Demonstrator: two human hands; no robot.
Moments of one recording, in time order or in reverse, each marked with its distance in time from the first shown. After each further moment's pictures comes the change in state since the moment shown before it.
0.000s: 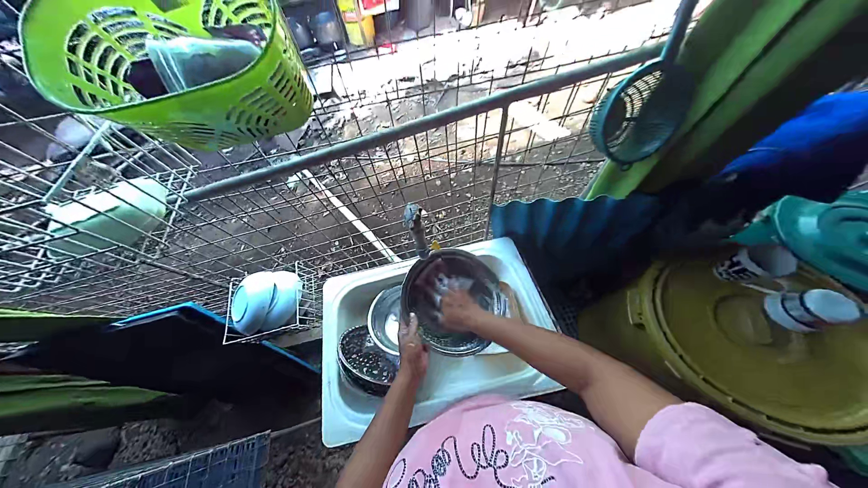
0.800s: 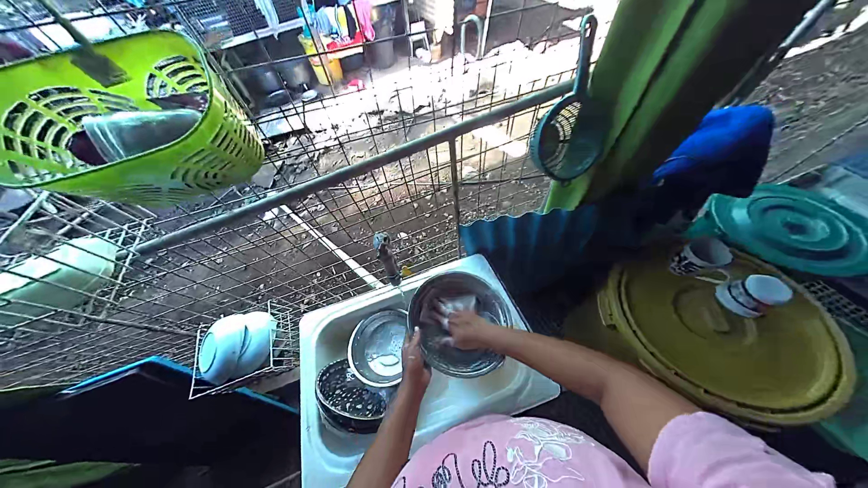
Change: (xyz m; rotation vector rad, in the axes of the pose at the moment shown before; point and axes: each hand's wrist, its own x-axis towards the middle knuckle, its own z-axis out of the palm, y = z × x) left_hand 0.004 -0.013 0.048 0.007 -0.090 -0.125; right_hand -0.039 0.060 -0.020 -0.040 -0.082 -0.034
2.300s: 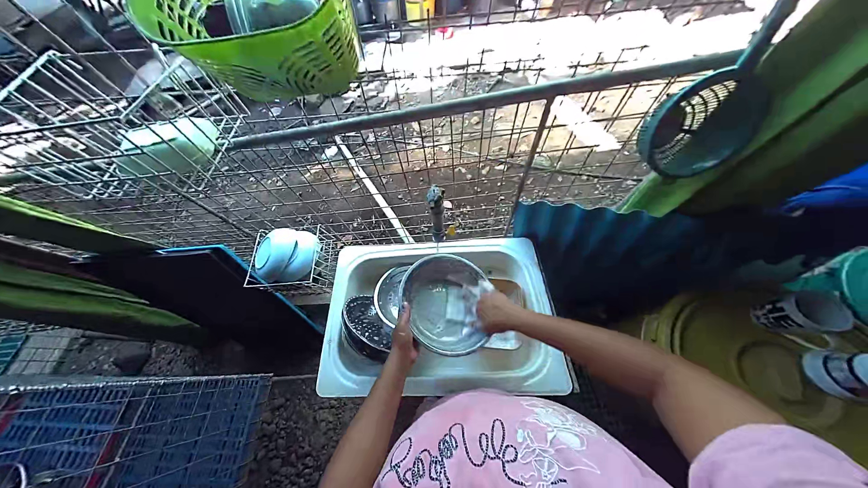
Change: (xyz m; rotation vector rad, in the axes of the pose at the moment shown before) left_hand -0.027 -0.001 -0.067 -0.103 0.155 -0.083; right_hand -0.009 -0.013 -0.013 -0.212 -0.318 -0.128
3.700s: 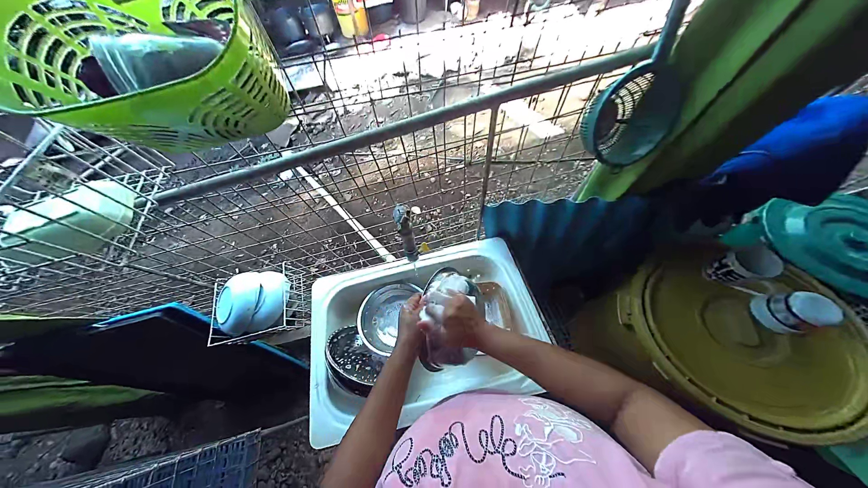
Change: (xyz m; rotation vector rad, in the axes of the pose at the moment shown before) left_hand 0.021 0.047 0.059 0.539 -0.354 0.360; right_hand 0.003 -0.070 -0.033 0.124 0.907 -0.088
